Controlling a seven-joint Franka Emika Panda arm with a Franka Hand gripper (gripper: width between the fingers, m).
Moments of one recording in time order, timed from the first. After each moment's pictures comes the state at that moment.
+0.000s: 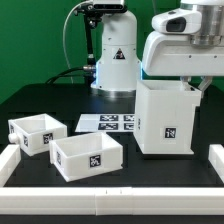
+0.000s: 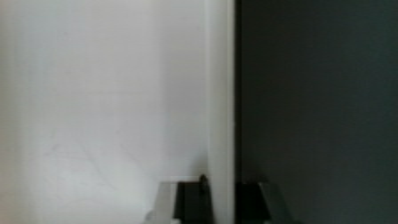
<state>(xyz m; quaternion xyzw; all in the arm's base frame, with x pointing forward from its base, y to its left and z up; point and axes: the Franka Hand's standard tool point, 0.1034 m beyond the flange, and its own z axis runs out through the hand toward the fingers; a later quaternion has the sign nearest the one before) 0.468 0.120 0.101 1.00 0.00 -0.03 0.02</state>
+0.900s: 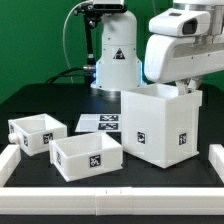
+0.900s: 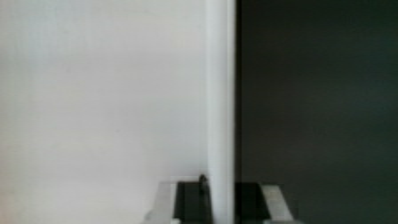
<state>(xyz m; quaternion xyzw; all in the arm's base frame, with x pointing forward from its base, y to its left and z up) 0.474 0.107 0.102 0.94 0.34 -0.02 0.01</state>
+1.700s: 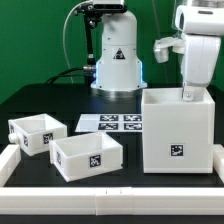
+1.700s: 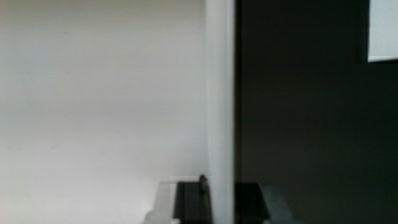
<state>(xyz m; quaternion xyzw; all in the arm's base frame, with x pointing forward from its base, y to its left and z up) 0.487 0.102 0.107 0.73 0.68 -0.03 0.02</state>
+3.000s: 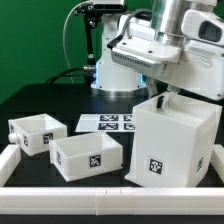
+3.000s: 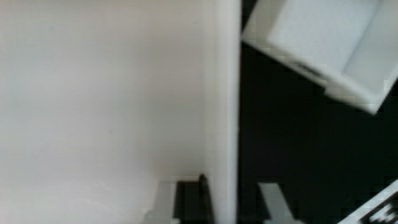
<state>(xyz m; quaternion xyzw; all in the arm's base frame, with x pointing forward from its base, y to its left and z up) 0.554 0.040 0.113 0.25 0.96 -0.13 0.01</state>
